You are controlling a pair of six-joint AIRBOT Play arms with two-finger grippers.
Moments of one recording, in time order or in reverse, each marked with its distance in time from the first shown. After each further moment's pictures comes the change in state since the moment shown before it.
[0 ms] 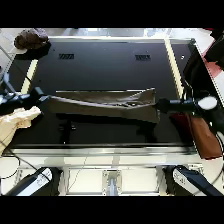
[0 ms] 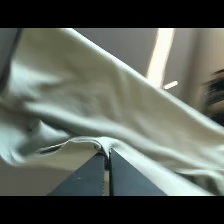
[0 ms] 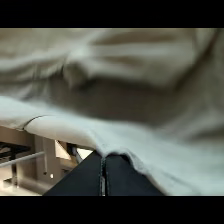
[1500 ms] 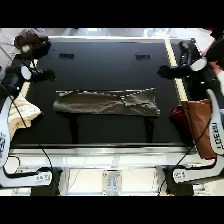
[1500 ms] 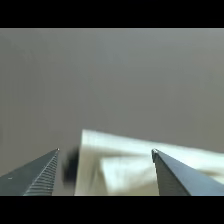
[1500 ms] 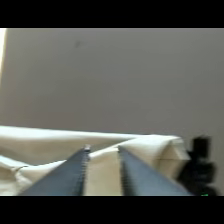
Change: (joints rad) left arm -0.315 -0.301 0.443 0.682 0.224 -0.241; right arm 0.015 -0.475 0.689 -0.269 -0.109 0.006
